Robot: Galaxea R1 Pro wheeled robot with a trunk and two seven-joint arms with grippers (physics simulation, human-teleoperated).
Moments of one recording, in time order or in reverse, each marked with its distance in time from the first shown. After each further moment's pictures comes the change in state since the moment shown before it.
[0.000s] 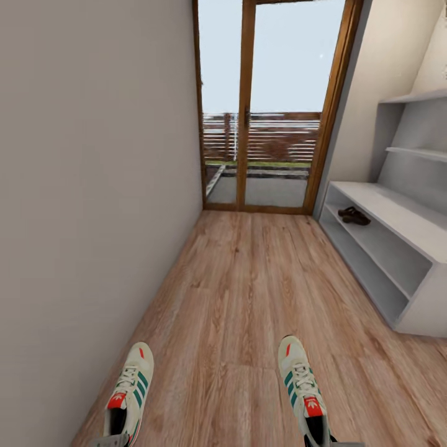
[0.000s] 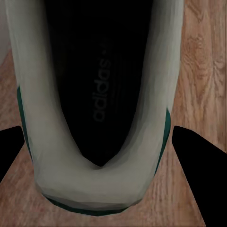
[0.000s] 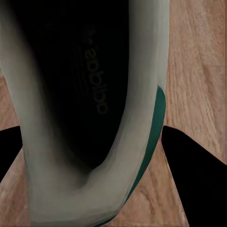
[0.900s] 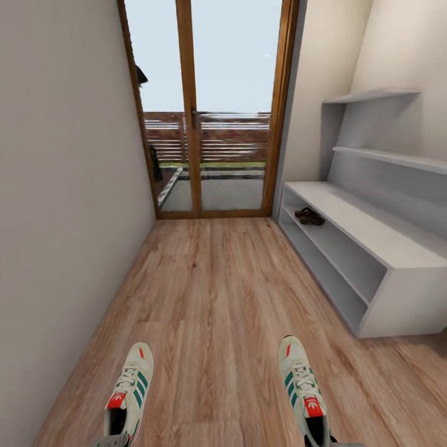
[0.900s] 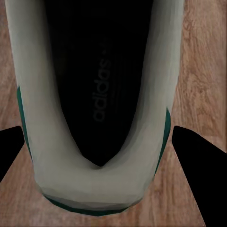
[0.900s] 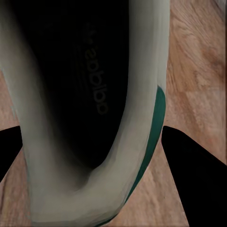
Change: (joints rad) left arm 0.000 0.000 -0.001 0.000 0.000 0.000 0.000; right arm 0.000 0.000 -0.002 0.002 0.000 0.000 -0.002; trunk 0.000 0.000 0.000
